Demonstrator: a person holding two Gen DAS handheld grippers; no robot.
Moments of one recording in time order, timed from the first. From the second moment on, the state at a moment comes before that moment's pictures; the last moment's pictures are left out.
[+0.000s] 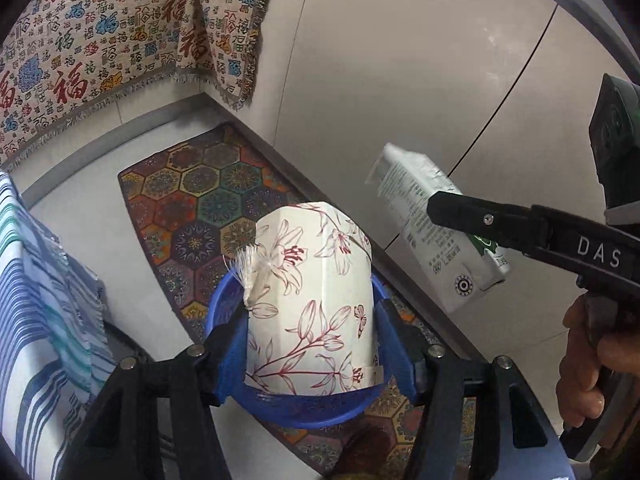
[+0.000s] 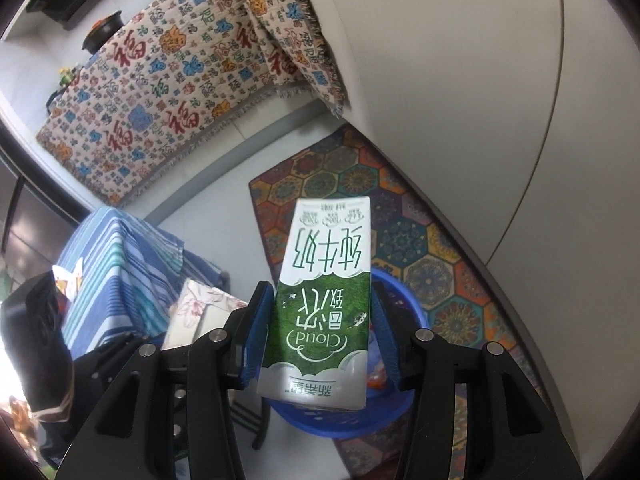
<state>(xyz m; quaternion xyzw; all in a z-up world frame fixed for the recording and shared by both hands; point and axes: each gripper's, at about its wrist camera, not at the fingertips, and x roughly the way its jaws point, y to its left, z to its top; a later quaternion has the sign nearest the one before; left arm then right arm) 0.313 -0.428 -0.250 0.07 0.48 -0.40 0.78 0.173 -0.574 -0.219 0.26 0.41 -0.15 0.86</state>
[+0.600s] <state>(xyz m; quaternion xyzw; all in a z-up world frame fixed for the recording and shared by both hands) 0.291 -0.367 -0.204 0.03 0.44 -0.38 0.81 0.160 -0.564 -0.181 0.23 0.34 -0.20 0.89</state>
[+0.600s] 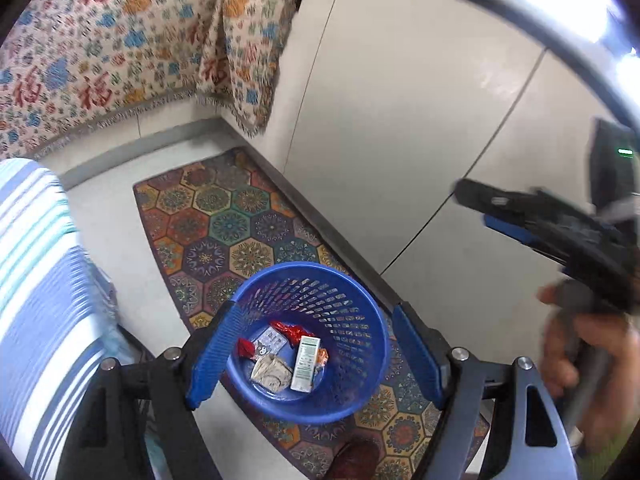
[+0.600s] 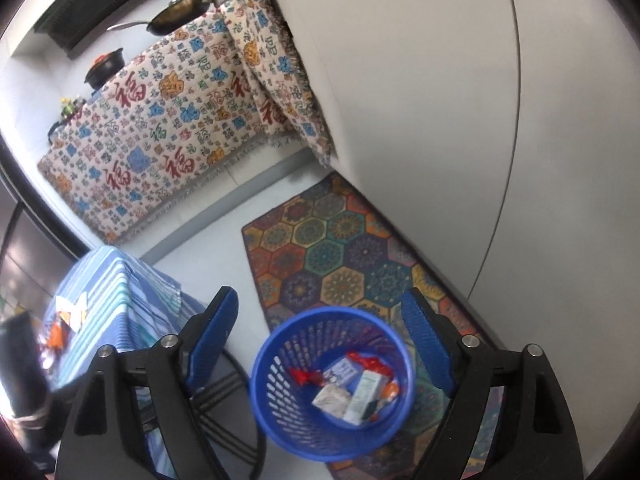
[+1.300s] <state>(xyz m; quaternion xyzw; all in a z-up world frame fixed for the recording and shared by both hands) 0.218 -0.048 -0.203 0.04 0.46 -0.13 0.88 0.234 -0.246 -0.178 0.01 0.40 0.07 0.92</state>
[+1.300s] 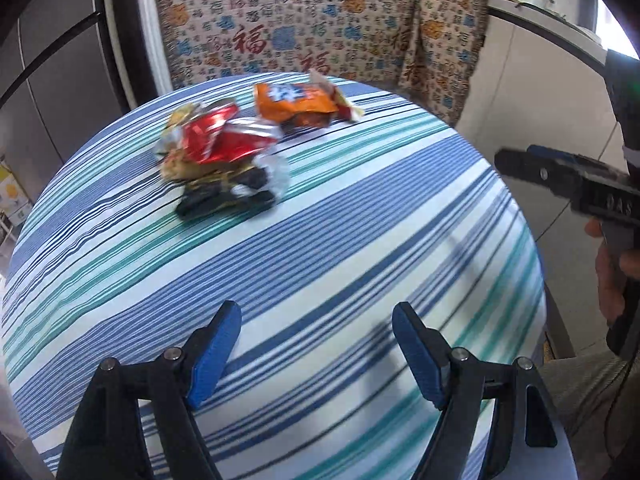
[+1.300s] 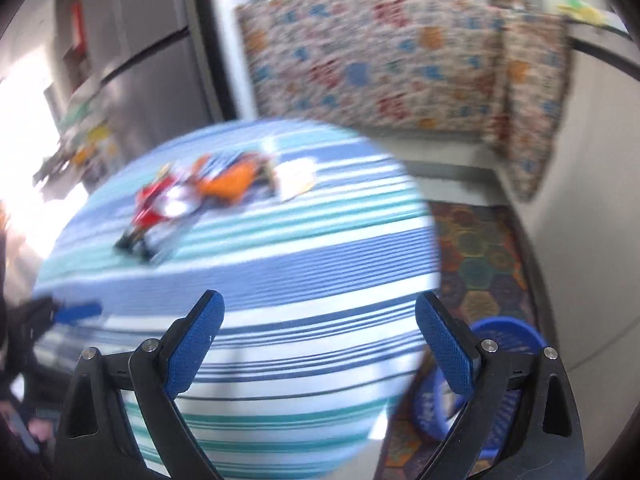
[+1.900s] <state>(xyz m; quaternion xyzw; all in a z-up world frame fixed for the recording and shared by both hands) 0.305 0.009 -0.215 0.09 0.45 -0.24 0.86 0.264 -0.178 -0.232 -0.06 0.47 0.11 0.88</state>
